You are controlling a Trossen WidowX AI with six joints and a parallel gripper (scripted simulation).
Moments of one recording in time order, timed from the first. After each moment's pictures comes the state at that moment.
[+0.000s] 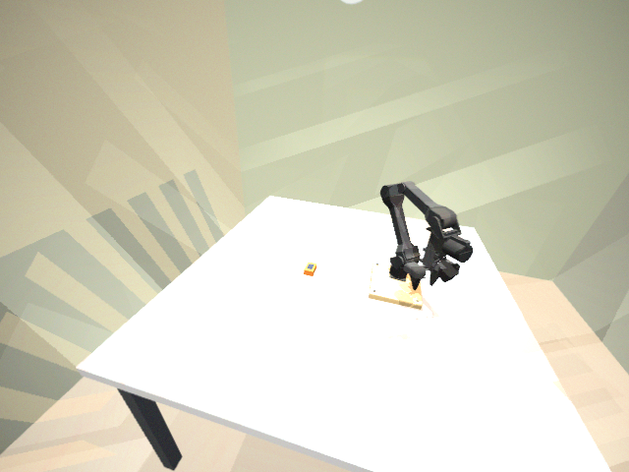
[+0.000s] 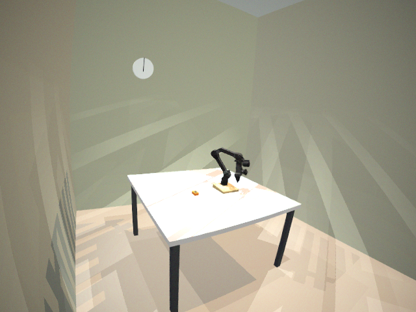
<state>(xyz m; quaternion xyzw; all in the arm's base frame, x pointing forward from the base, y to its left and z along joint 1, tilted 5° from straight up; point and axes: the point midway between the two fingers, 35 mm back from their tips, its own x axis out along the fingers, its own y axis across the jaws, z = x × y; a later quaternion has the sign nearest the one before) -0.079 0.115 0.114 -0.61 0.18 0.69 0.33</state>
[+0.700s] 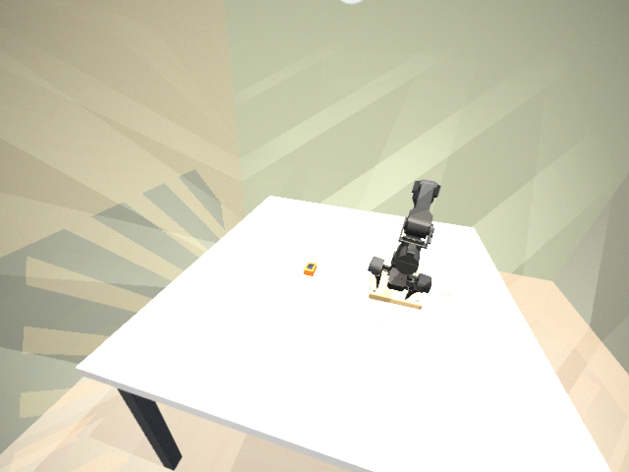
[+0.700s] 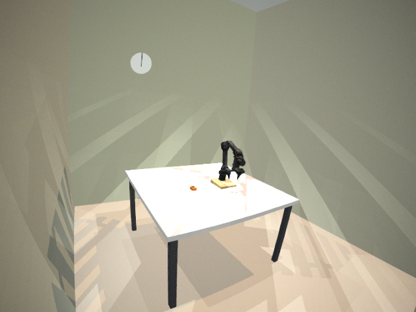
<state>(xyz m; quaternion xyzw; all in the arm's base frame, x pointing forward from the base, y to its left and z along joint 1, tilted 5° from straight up) 0.022 0.216 0.142 -0.47 0.46 0.50 0.56</state>
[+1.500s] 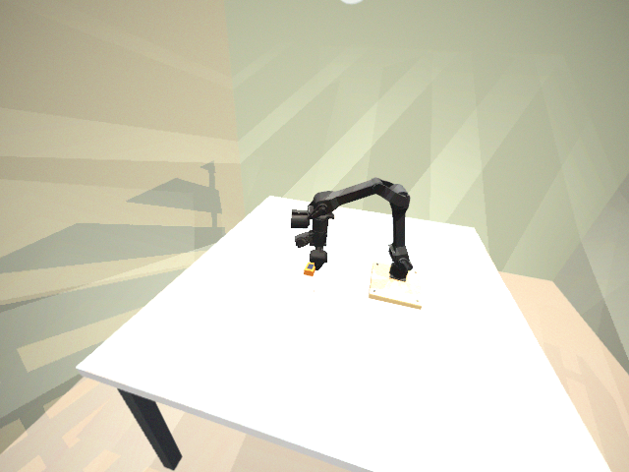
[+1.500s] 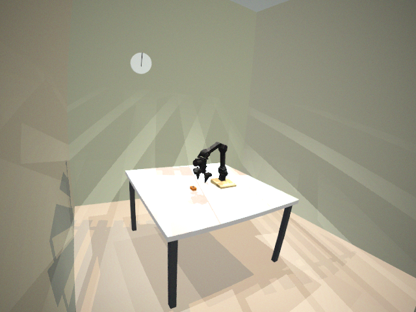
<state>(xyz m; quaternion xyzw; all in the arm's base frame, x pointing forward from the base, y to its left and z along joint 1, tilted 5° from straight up) 0.310 0.140 0.113 -0.10 0.69 0.14 0.70</state>
